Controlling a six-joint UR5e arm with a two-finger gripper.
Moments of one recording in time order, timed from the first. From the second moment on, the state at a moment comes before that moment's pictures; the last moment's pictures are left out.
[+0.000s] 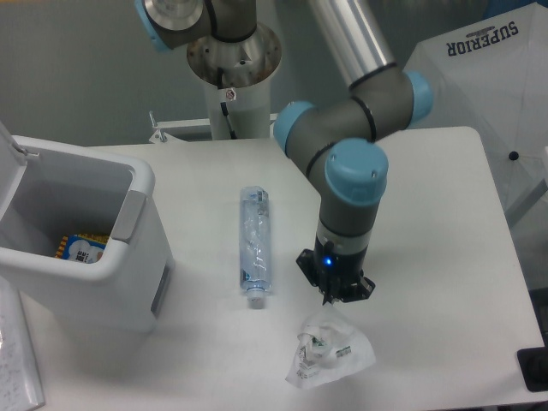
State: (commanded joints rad) arm 2.50 -1.94 -1.54 -0.94 1.30 1.05
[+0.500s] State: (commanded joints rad) arm 2.50 -1.75 -1.54 -0.96 1.09 0.98
